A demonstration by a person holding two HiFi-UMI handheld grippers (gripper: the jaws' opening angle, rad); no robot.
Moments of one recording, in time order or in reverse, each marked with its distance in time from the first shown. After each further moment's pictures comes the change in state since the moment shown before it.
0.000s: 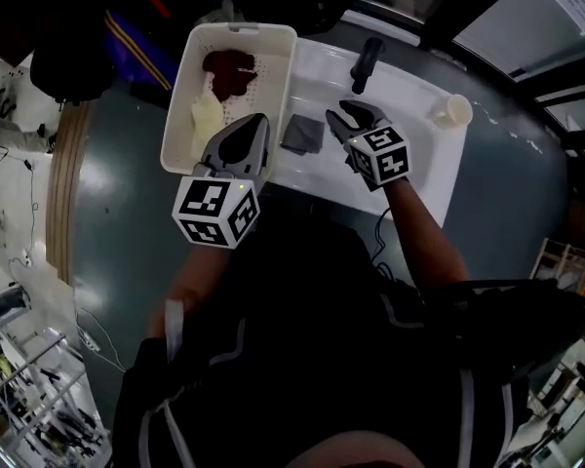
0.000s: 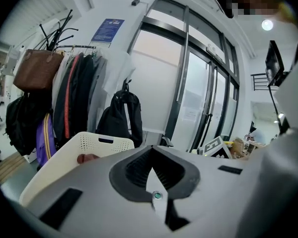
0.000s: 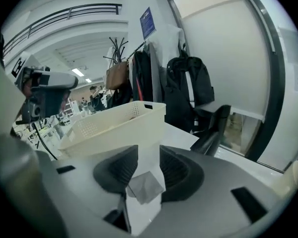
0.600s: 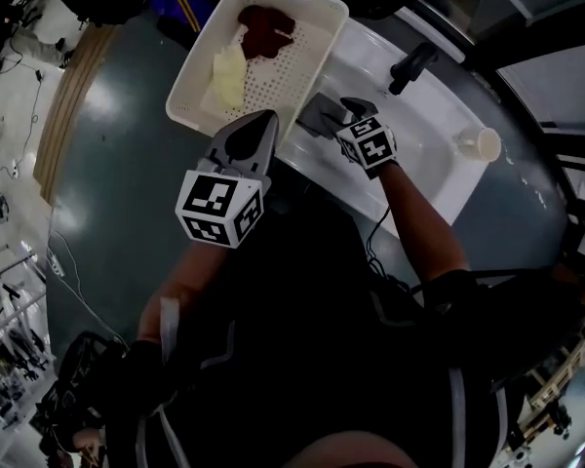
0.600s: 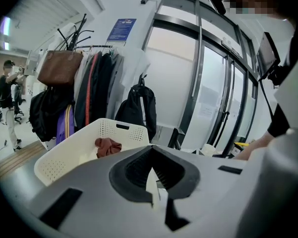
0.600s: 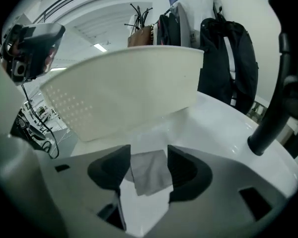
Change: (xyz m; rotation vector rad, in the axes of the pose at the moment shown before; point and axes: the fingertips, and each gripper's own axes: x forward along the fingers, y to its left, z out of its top) left arm -0.020 0.010 -0.049 -0.076 0.039 0.196; right arm 0.093 0.027 -0.098 -0.212 0.264 0.240
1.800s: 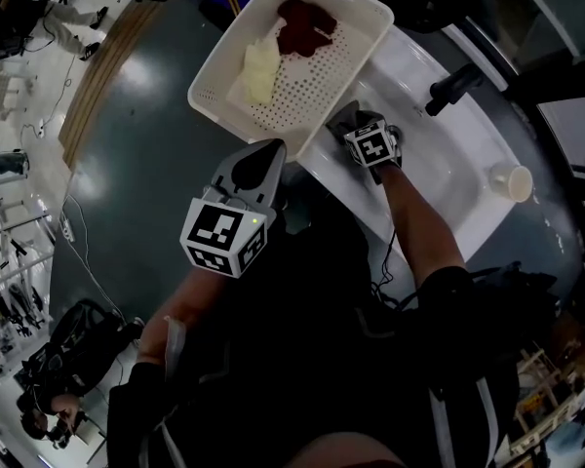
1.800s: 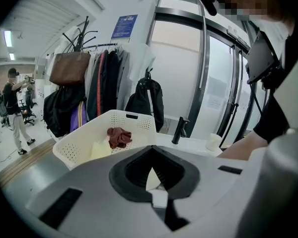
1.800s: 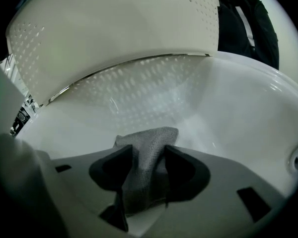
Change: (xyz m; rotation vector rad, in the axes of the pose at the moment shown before) left arm -0.026 0.007 -0.042 0.006 0.072 0.125; right arm 0.105 0.000 -0.065 -0.022 0.150 0.043
